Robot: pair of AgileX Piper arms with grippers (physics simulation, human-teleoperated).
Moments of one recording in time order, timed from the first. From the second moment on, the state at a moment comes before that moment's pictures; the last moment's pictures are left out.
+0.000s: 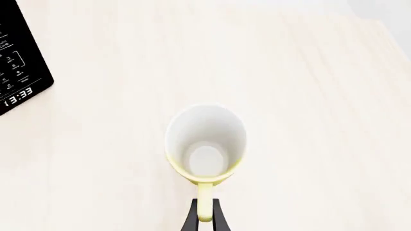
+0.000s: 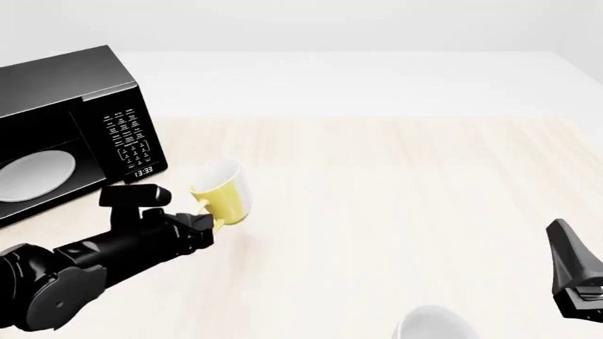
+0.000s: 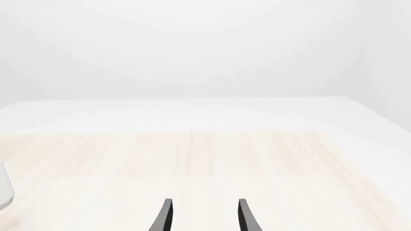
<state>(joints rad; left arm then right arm) -0.48 1.32 -0.33 -0.35 -0.37 -0.01 0.02 0.00 0.00 0.01</state>
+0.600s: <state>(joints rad) -0.21 0.97 -0.26 -0.21 -0.25 -0.01 0.02 0.00 0.00 0.01</state>
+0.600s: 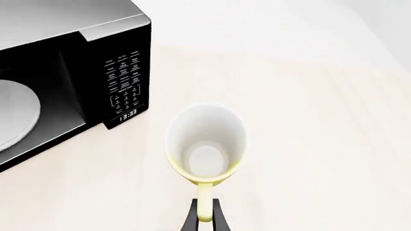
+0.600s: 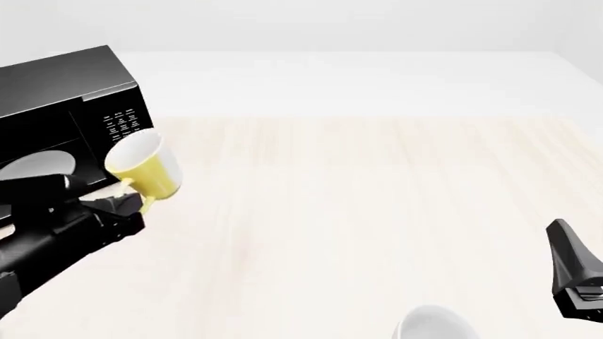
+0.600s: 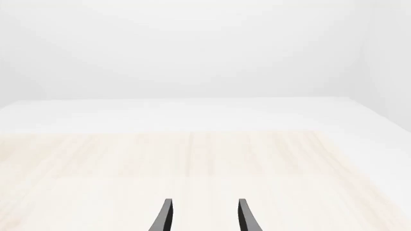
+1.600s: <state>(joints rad) 0.36 0.98 -0.22 -0.29 -0.15 -0.01 0.02 0.00 0.00 0.01</state>
